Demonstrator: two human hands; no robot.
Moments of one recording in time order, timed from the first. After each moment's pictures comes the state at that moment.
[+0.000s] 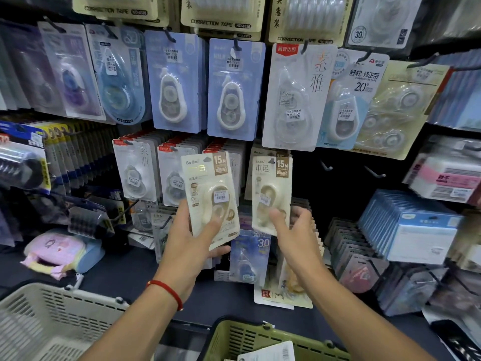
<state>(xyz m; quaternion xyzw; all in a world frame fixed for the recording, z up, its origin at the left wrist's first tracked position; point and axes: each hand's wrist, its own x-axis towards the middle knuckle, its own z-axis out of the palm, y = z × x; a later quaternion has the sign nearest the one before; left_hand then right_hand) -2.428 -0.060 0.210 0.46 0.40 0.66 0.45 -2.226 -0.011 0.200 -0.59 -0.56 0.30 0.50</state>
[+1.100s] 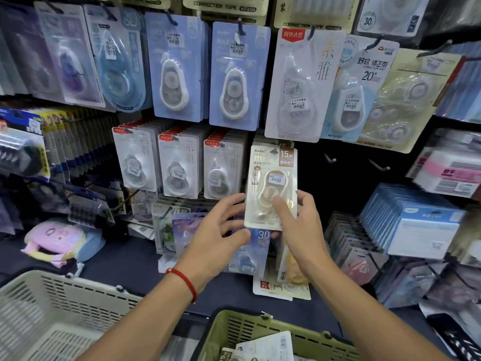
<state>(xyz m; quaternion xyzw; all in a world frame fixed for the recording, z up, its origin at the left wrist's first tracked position) -2.406 -0.056 0.202 0.56 0.41 0.55 0.46 -2.227 -0.016 0.210 -0.51 -0.55 0.33 0.57</state>
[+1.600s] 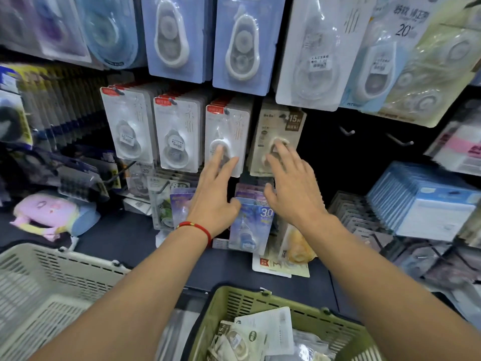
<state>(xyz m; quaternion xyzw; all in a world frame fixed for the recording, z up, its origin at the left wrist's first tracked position) -2.419 -0.005 0.189 0.71 0.57 0.39 0.14 -2.228 0.039 0.209 -0.54 -0.80 -0.16 0.18</state>
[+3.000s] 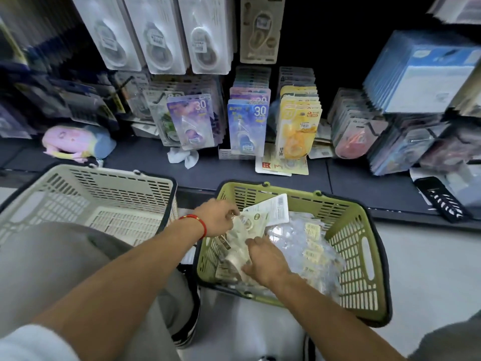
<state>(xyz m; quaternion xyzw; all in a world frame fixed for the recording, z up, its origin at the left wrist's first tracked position) -2.405 -0.145 0.043 0.75 0.60 -0.05 0.28 -2.233 -0.212 -0.049 -0.58 -0.79 0.21 -0.08</state>
